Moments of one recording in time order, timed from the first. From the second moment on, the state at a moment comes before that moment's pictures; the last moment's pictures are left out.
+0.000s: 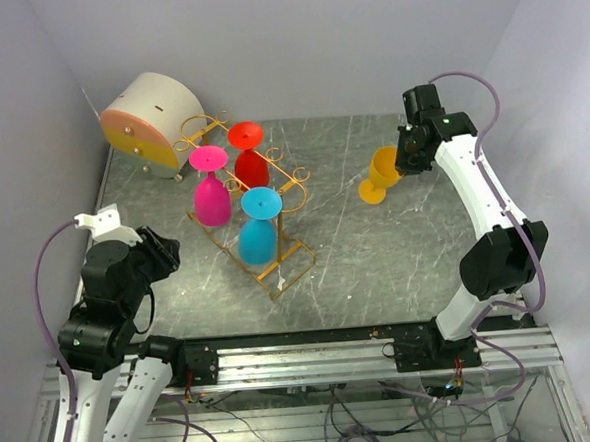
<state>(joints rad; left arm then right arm) -0.22 0.47 0.94 -0.84 -0.13 -0.49 0.17 1.68 1.74 -1.05 0.18 0.35</state>
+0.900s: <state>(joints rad) -0.22 0.44 0.89 -0.83 -0.13 -0.51 0.17 1.68 1.52 -0.96 0.20 0.37</state>
